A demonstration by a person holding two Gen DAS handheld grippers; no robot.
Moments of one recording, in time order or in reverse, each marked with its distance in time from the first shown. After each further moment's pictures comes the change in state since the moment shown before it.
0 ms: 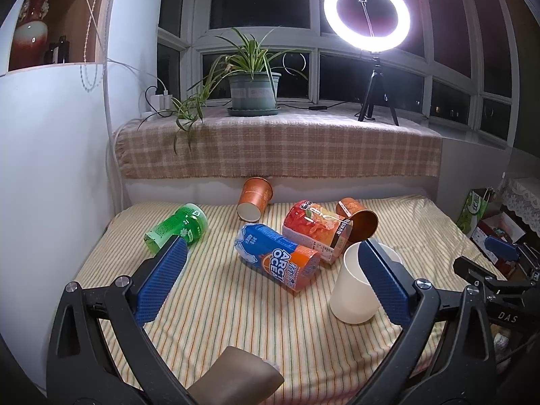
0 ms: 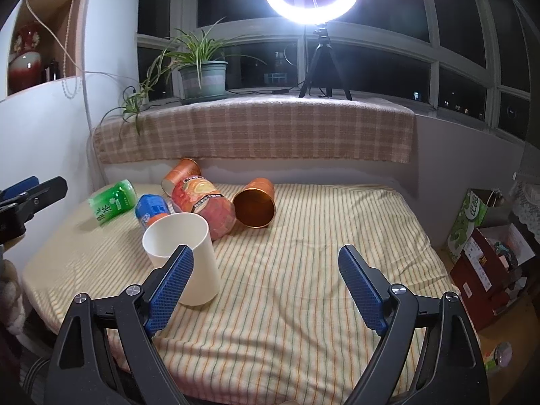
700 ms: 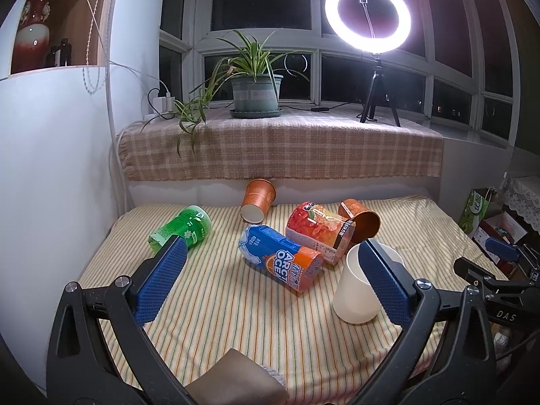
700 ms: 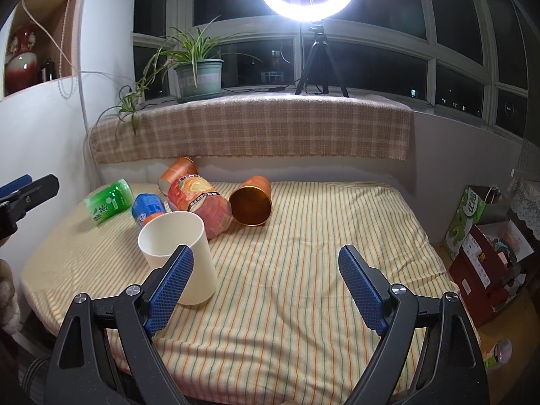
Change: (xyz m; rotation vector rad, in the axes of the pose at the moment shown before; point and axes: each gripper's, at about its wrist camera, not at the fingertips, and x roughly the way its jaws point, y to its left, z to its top) left arm 0.000 0.001 0.000 0.000 -0.002 0.012; right arm 0.002 -0.002 -0.001 0.011 0.008 -0.007
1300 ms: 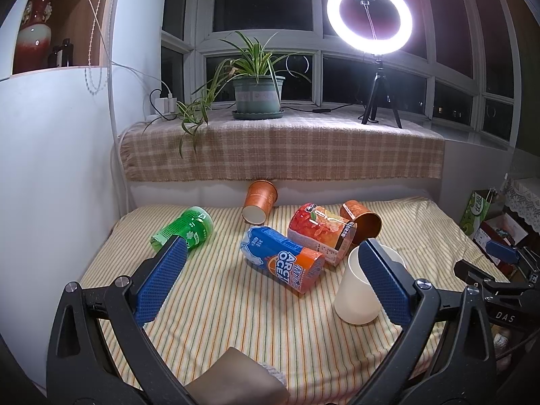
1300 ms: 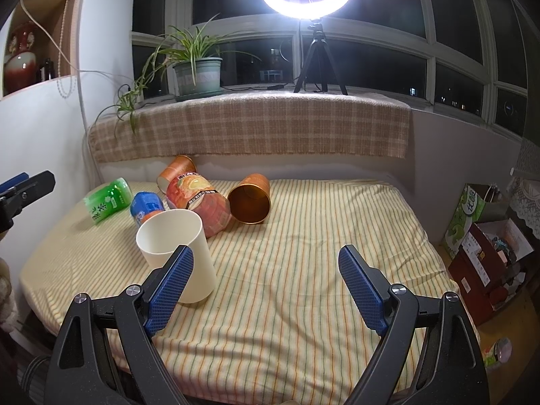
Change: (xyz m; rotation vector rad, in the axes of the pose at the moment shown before) left arm -0.002 0.002 0.002 -0.004 -0.001 0.002; right arm 0.000 -0.001 -0.002 0.002 0.005 -0.002
